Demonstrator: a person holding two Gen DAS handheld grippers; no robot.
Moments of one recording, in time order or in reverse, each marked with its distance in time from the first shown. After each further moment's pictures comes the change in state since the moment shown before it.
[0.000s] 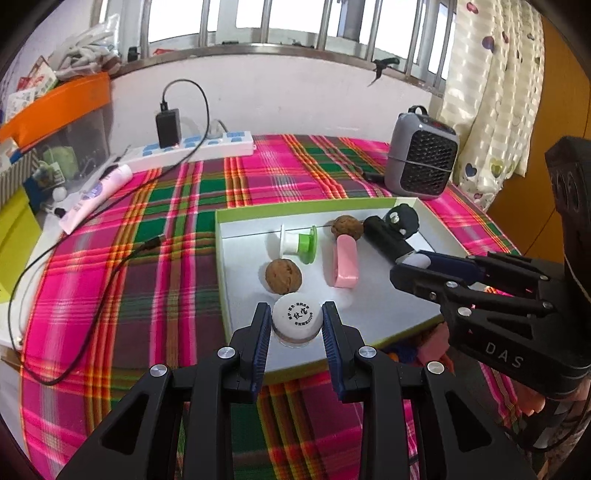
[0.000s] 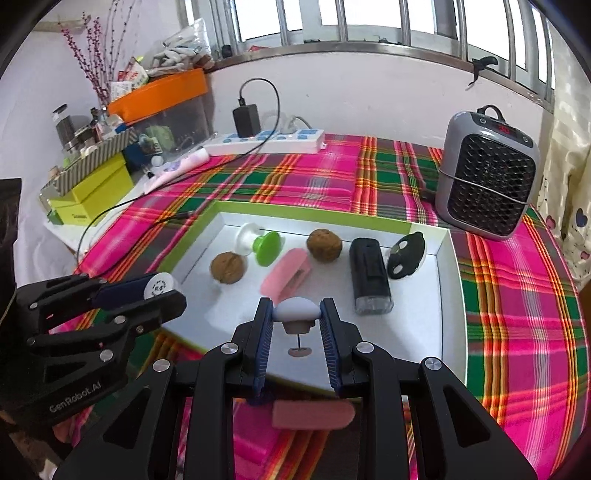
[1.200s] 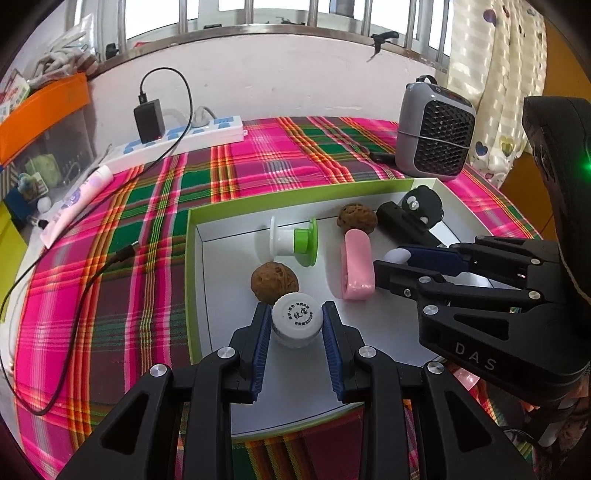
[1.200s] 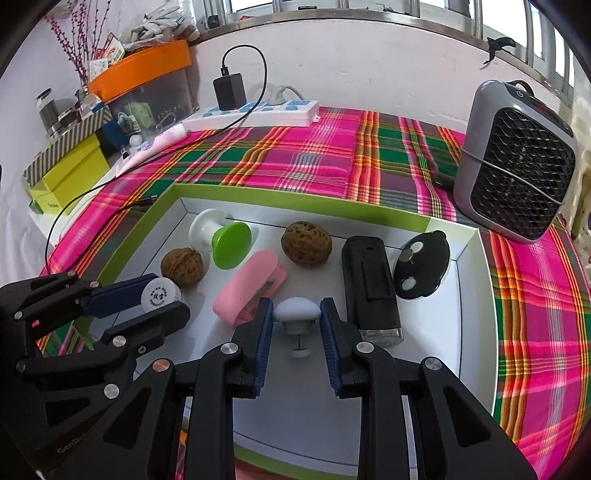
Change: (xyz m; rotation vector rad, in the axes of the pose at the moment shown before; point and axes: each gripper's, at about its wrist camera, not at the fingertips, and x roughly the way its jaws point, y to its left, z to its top) left arm 0.044 -0.010 0.008 0.062 0.049 0.045; right arm 0.049 -0.012 0.009 -0.015 0.077 -0.011
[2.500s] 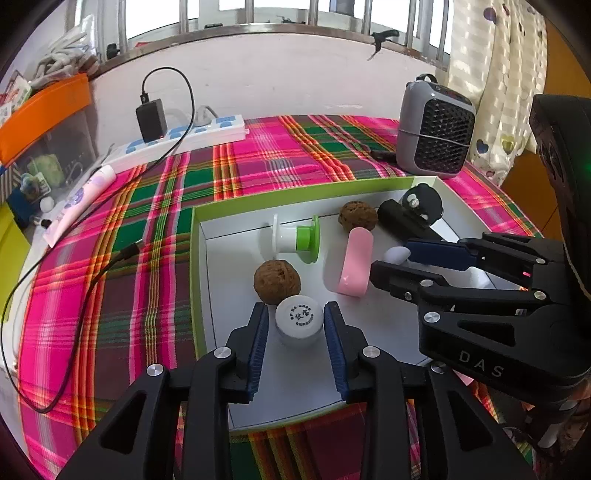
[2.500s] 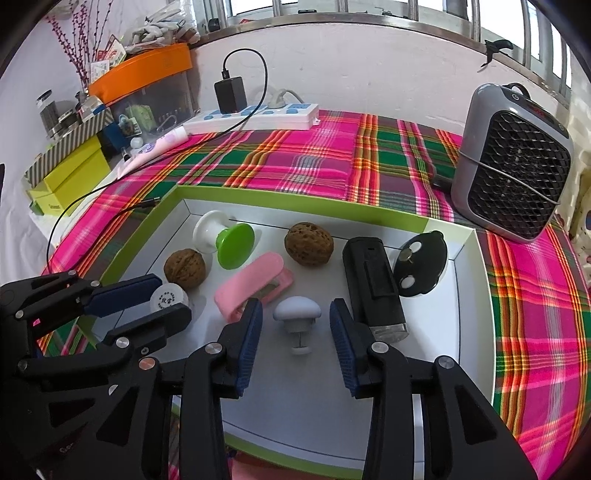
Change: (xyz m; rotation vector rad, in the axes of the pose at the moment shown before) left arm -0.004 0.000 -0.001 -0.003 0.003 0.005; right arm -0.004 0.003 -0.002 0.004 -0.017 -0.008
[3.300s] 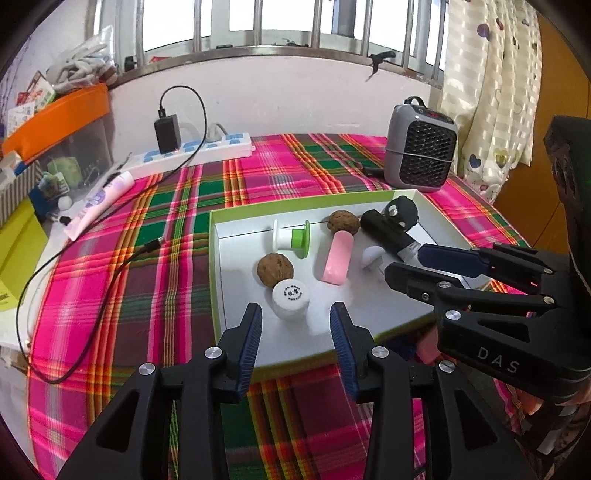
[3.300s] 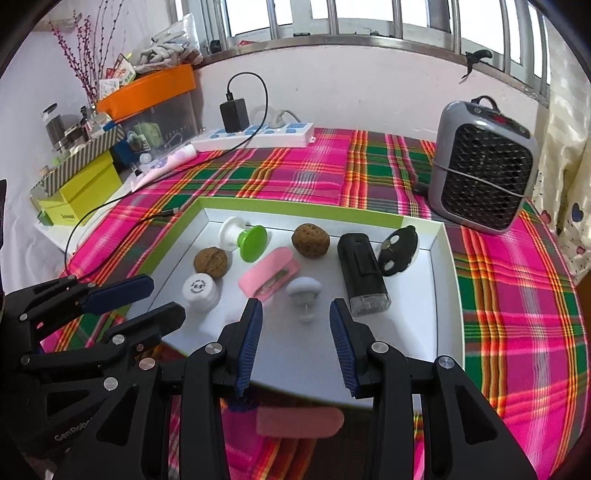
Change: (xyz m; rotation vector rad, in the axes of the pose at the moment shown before) left arm -0.044 -0.004 -0.016 -0.022 -0.063 0.009; right arm -0.045 0.010 -0.018 0.022 -0.065 -0.015
